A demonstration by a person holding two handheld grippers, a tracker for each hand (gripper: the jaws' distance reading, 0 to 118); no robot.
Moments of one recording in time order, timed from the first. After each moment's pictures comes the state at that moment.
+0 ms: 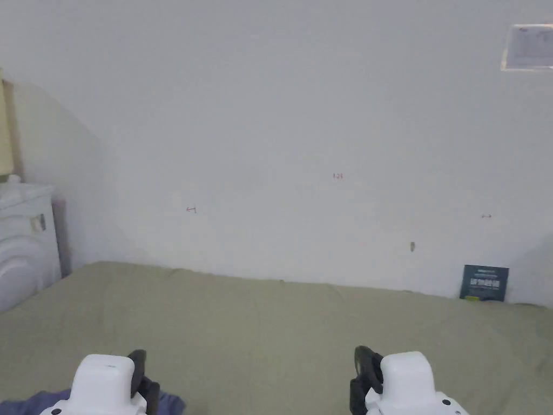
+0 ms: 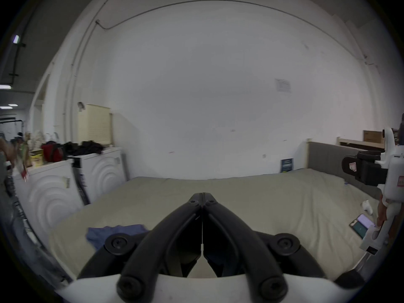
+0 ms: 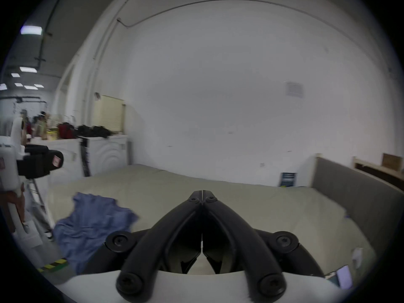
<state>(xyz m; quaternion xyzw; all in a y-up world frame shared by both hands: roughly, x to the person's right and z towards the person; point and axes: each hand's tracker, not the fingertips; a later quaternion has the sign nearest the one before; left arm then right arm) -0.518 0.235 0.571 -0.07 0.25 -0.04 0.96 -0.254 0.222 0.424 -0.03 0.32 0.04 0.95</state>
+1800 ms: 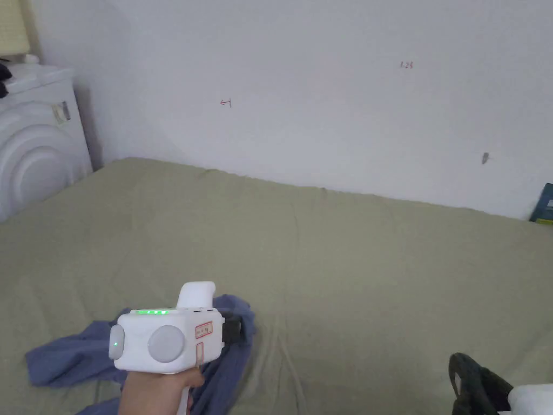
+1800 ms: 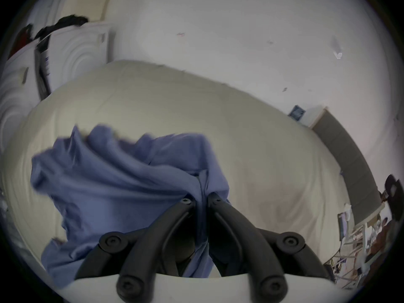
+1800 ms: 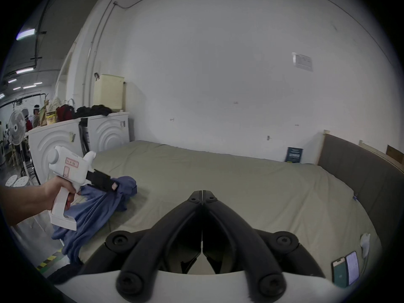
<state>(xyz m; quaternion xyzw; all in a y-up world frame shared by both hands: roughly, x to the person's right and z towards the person) -0.621 0.093 0.344 -0.31 0.05 0.20 0.93 -0.213 0.161 0.375 -0.11 0.28 0.06 0.95</state>
